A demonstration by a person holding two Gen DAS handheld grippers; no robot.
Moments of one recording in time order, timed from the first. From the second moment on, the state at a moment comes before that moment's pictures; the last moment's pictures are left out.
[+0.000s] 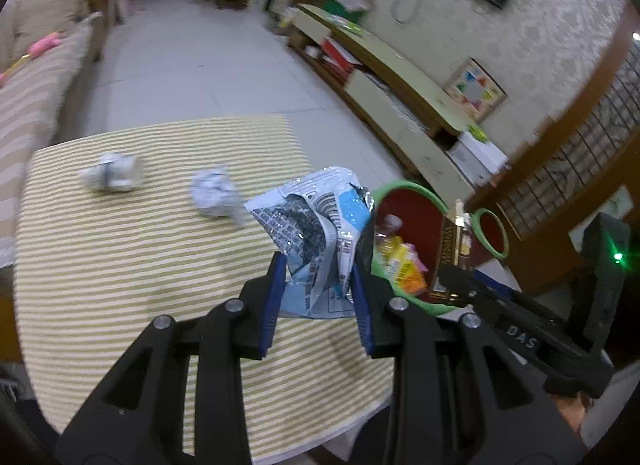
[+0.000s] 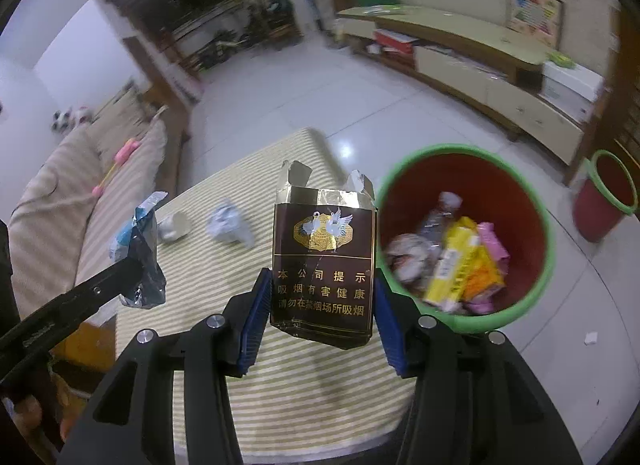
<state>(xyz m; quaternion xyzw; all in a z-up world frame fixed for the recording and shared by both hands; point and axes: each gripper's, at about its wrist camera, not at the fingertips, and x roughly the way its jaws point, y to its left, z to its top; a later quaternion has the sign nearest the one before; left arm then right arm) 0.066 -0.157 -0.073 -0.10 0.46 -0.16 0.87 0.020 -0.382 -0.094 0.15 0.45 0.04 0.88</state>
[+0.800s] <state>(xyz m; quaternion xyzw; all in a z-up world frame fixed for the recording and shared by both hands) 0.135 -0.258 -0.095 -0.07 0.46 -0.24 0.85 0.060 -0.473 -0.128 0.18 0.44 -0.06 0.88</state>
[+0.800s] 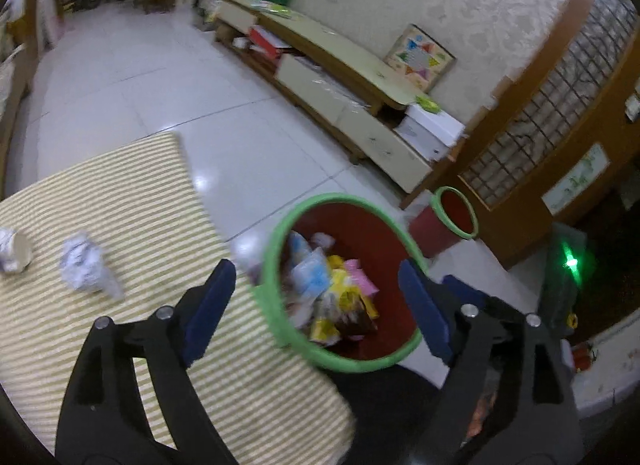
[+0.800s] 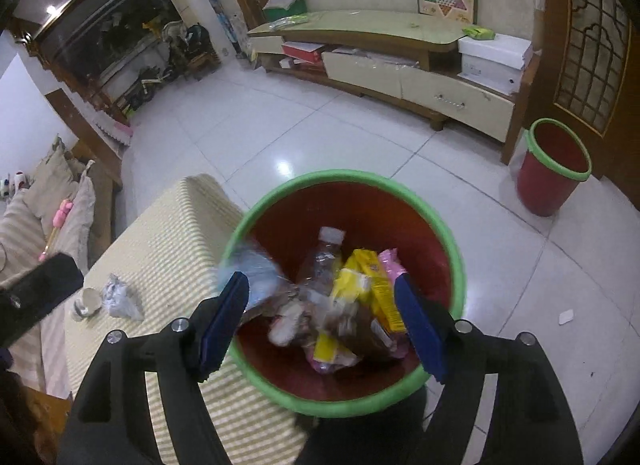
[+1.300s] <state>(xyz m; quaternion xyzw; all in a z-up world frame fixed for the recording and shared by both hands) 0.069 -0.048 -0.152 -0.15 0.51 -0.03 0.85 0.162 -0.237 -0.175 0.06 0.51 0.13 0.85</state>
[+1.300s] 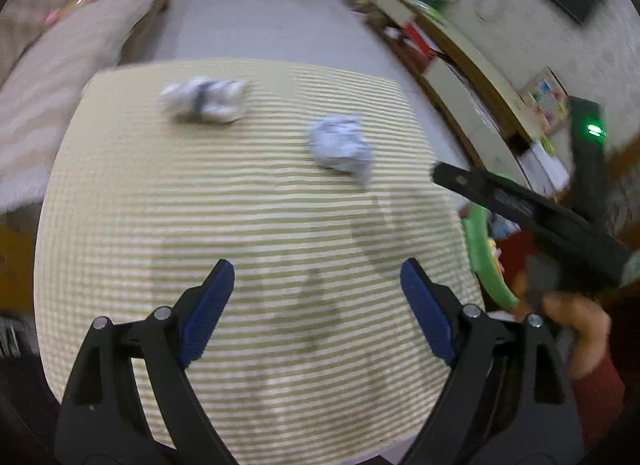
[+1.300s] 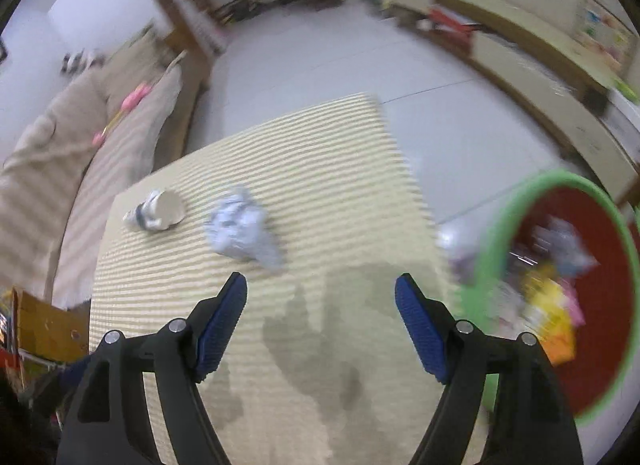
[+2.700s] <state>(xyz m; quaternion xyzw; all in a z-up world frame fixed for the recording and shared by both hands) 0.224 0.071 -0.186 -0.34 0.49 0.04 0.80 0.076 -0.217 -0.168 0.08 0.55 0.18 0.81</state>
